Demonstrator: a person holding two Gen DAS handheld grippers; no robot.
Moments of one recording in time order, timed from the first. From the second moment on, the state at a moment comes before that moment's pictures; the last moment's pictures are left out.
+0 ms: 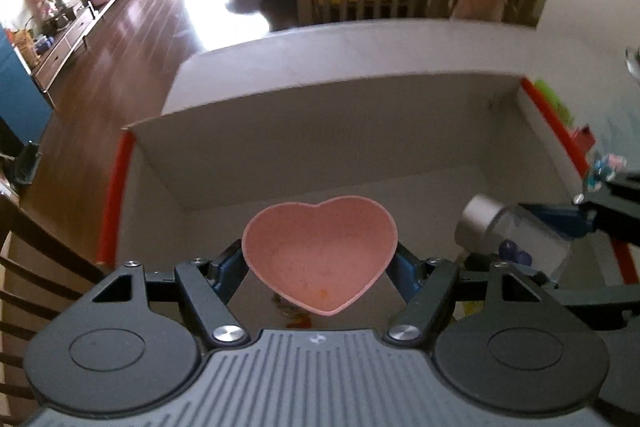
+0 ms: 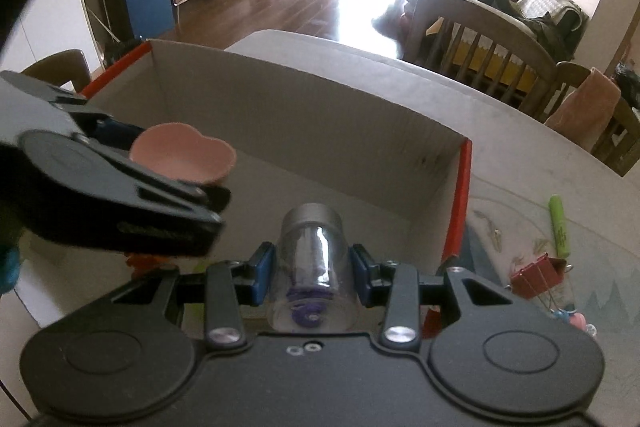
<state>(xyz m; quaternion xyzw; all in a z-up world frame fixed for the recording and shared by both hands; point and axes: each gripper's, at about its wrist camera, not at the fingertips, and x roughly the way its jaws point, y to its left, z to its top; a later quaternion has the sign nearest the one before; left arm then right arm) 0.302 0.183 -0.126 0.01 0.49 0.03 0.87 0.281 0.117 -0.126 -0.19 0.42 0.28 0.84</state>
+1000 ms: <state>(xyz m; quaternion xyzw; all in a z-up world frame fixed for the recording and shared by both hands) 0.288 0.187 -0.124 0.00 0.54 0.04 0.84 0.268 0.102 -0.110 -0.18 0.41 0.30 0.84</state>
